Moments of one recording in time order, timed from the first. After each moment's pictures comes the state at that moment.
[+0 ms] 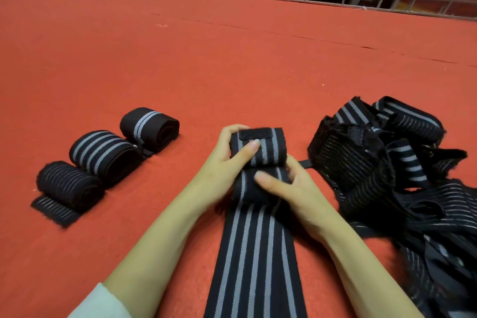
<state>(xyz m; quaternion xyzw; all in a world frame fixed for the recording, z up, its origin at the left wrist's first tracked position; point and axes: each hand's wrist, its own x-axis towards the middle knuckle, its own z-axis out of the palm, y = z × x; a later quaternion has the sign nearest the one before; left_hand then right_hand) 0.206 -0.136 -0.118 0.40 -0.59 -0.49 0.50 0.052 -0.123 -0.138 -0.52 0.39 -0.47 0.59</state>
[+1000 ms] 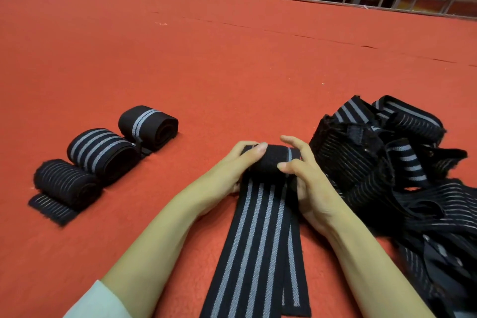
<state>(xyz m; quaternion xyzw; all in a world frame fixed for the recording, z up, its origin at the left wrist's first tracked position) 0.202 -0.142 -0.128 0.40 -0.54 -0.62 0.39 0.040 -0.126 -0.126 -0.48 0.40 -0.49 0.61</state>
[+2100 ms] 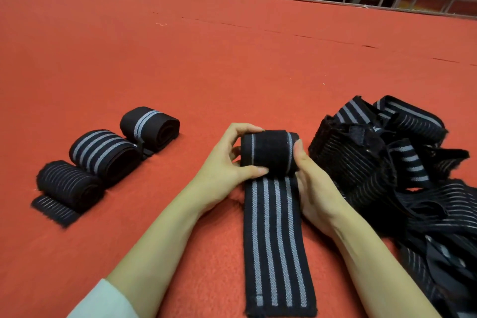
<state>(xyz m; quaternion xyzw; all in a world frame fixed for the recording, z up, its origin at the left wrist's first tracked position) 0.210 -0.145 -0.130 0.34 -0.62 -0.49 0.51 0.041 -0.123 -0.120 -0.49 0.37 -0.45 0.65</state>
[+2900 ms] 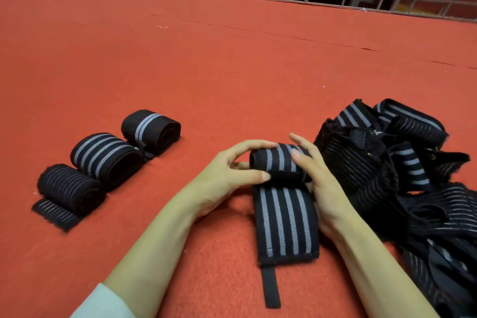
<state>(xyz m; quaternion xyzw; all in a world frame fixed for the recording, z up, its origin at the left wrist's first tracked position) 0.217 -0.140 -0.123 0.33 -0.57 -0.63 0.42 0.037 -0.127 -0.123 -0.48 0.41 -0.52 0.58</state>
